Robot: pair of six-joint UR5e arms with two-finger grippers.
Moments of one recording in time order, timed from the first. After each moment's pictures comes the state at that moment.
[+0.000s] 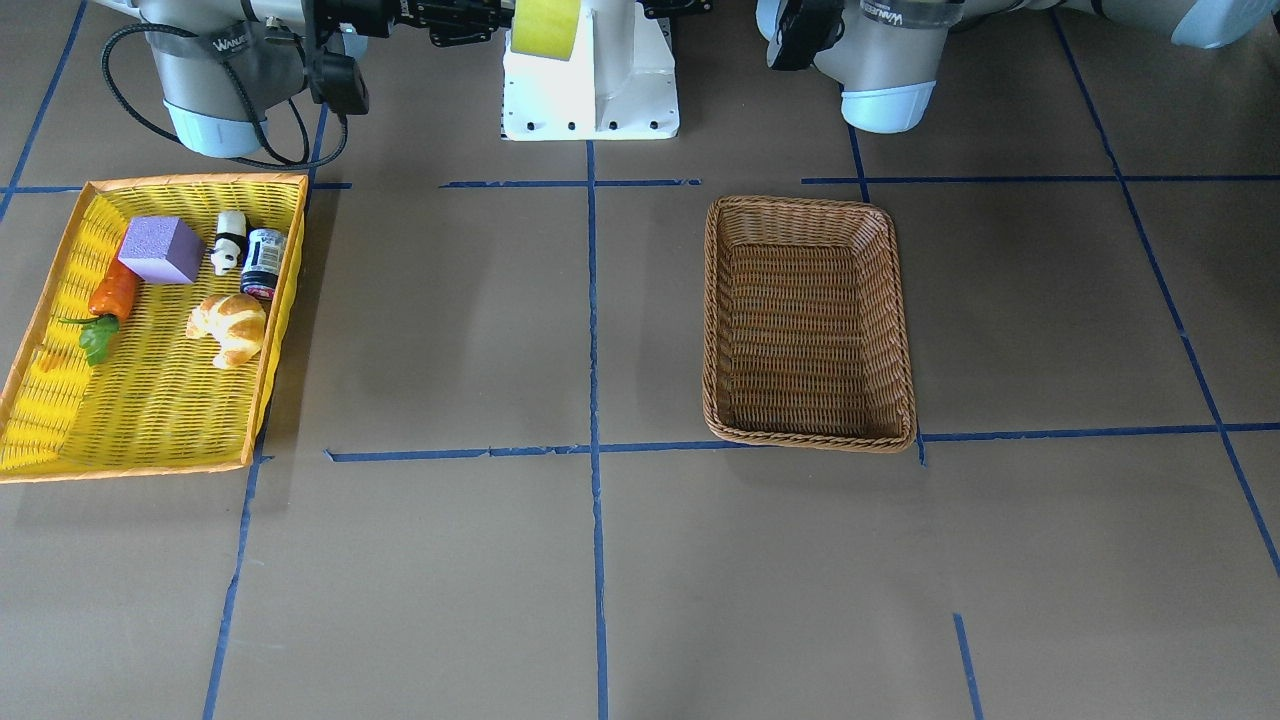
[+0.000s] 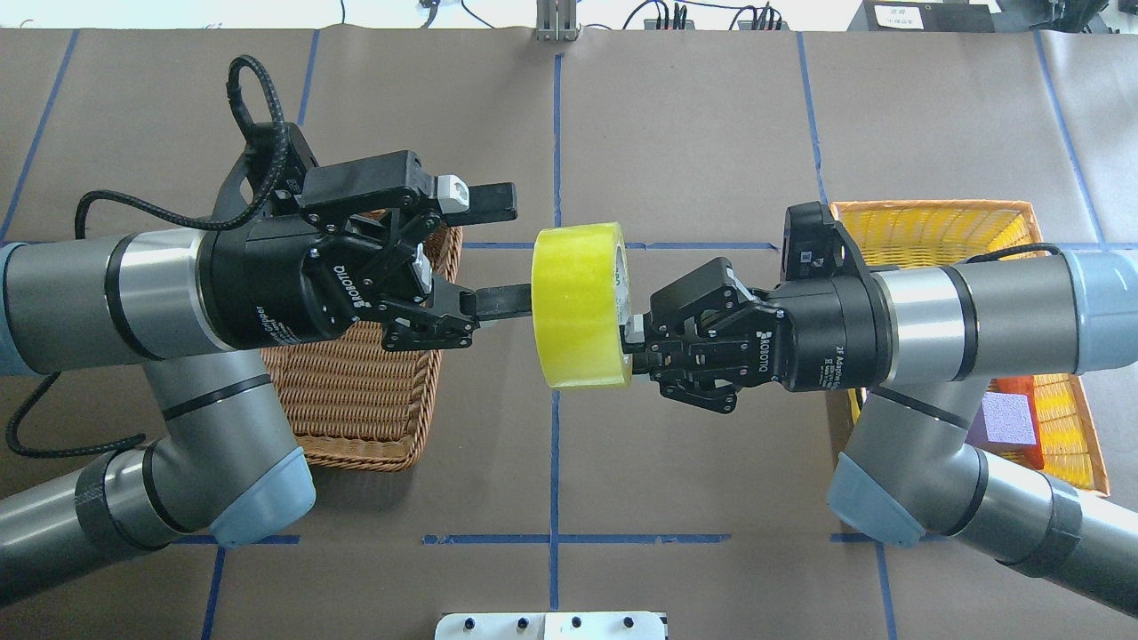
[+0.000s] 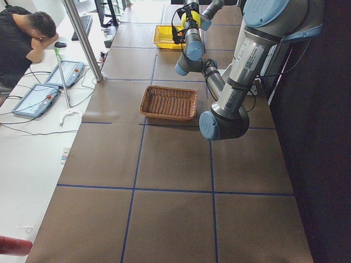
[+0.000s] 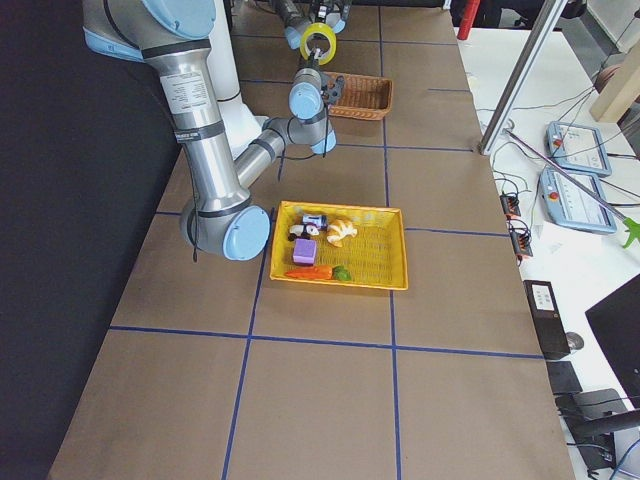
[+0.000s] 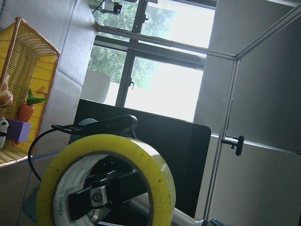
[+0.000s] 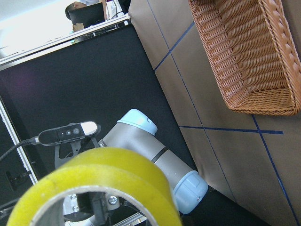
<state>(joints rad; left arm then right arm) -0.56 -2.09 -1.84 -3.23 -1.82 -2.18 0.57 -1.21 1.87 0.02 2.05 2.33</state>
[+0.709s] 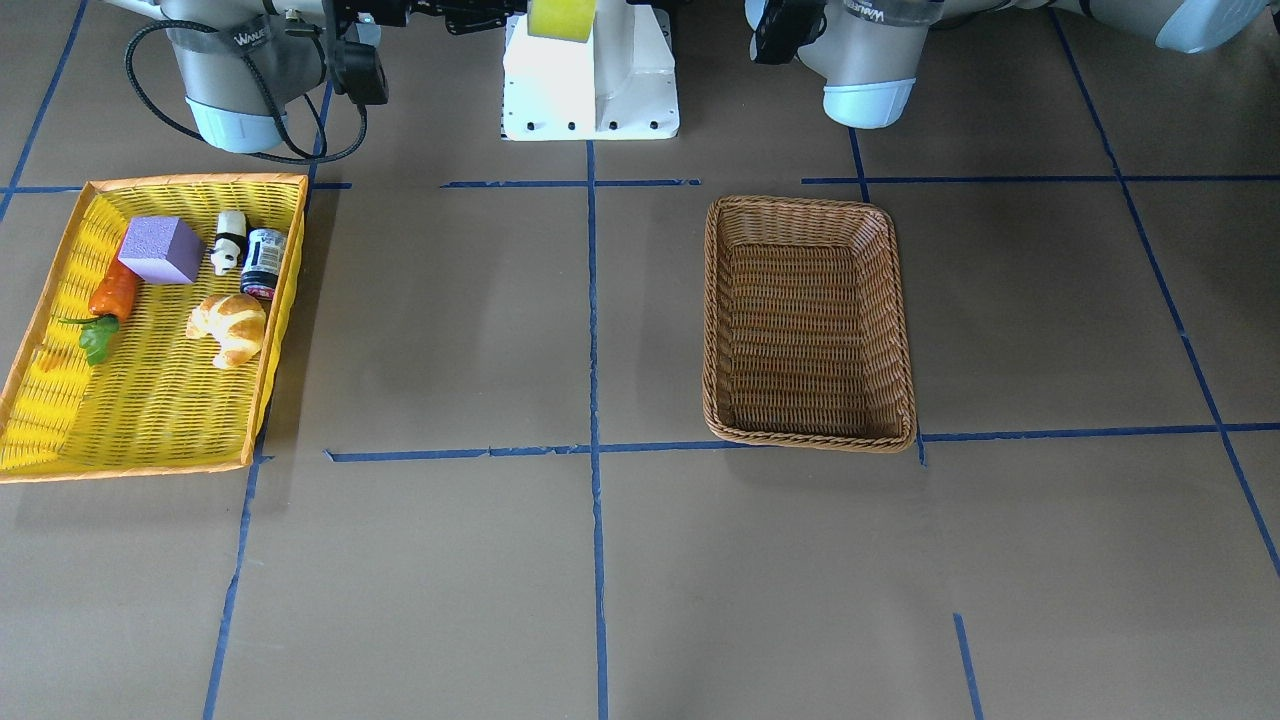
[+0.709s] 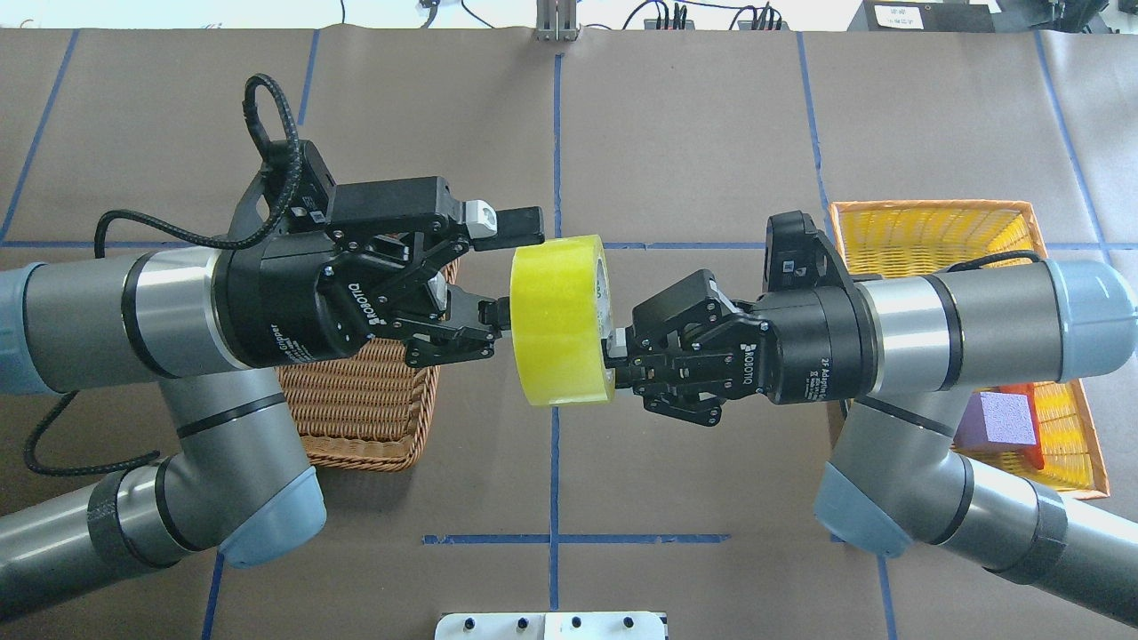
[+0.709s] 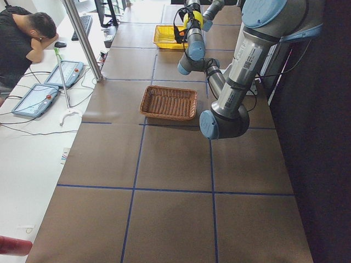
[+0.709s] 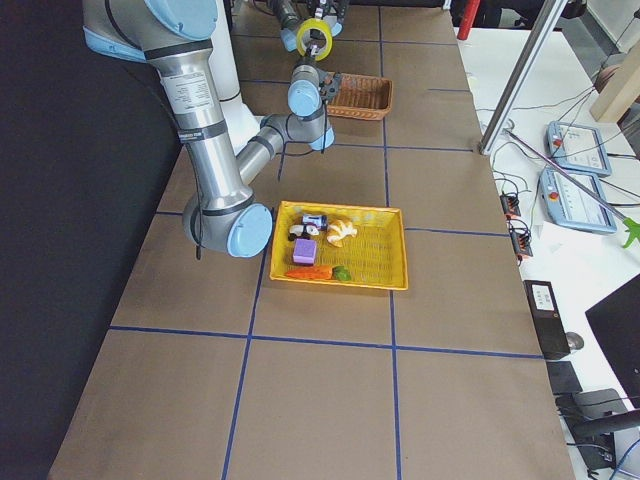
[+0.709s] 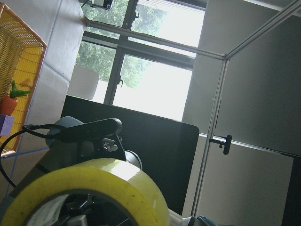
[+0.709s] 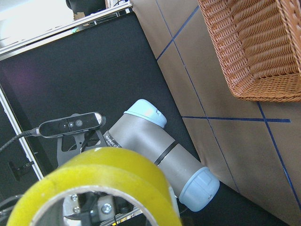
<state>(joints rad) -0.53 -2.10 -1.84 -3.24 -1.80 -2.18 0.55 -1.19 1.87 0.02 2.05 2.33</state>
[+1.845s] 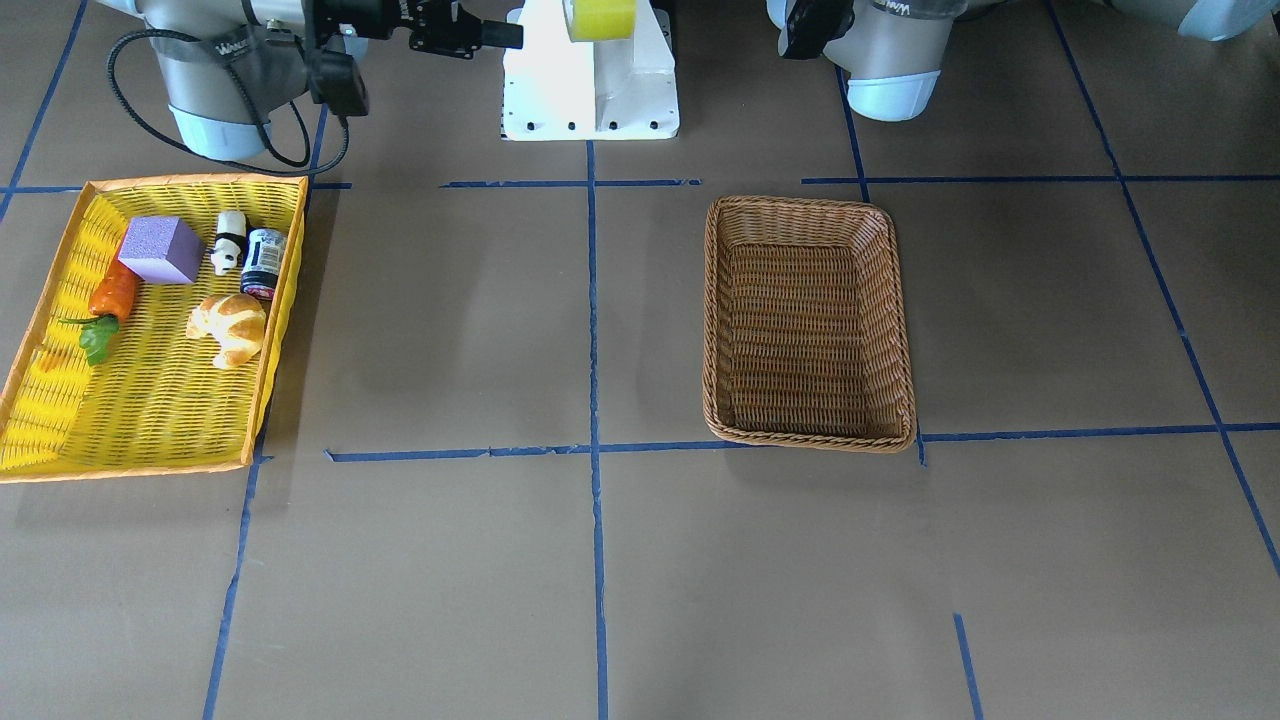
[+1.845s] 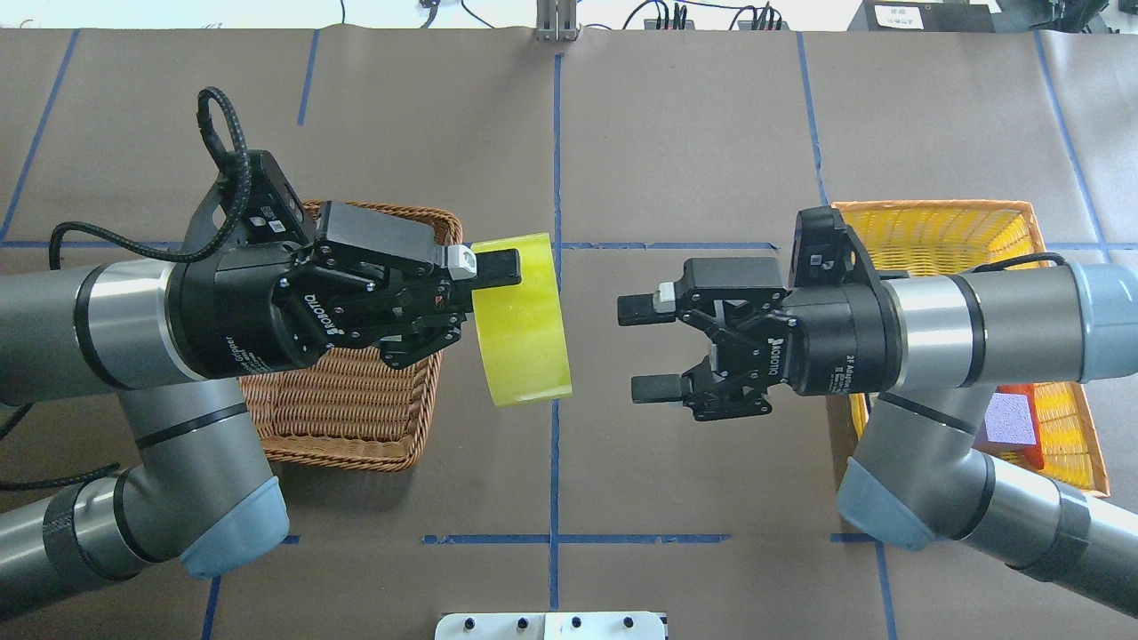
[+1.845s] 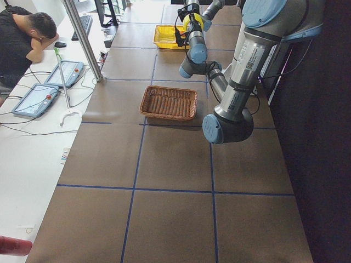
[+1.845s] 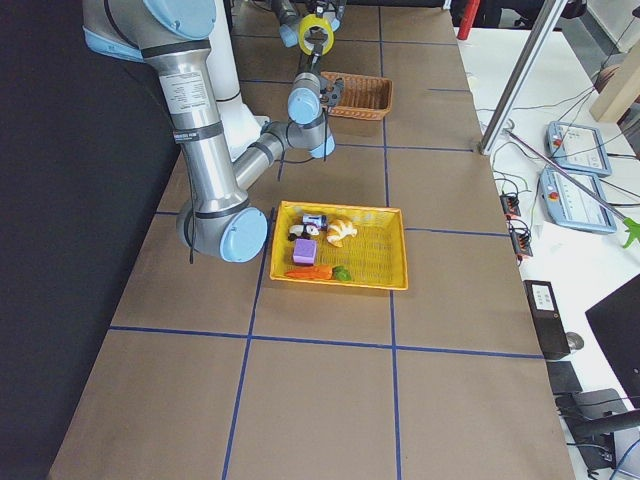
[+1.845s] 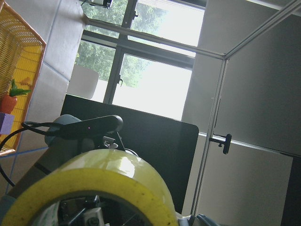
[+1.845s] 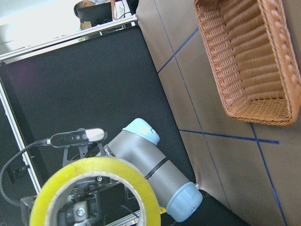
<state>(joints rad) -0.54 -2.02 -1.89 -3.23 -1.80 -2.17 0.59 -1.26 1.86 0.05 2.03 2.25</state>
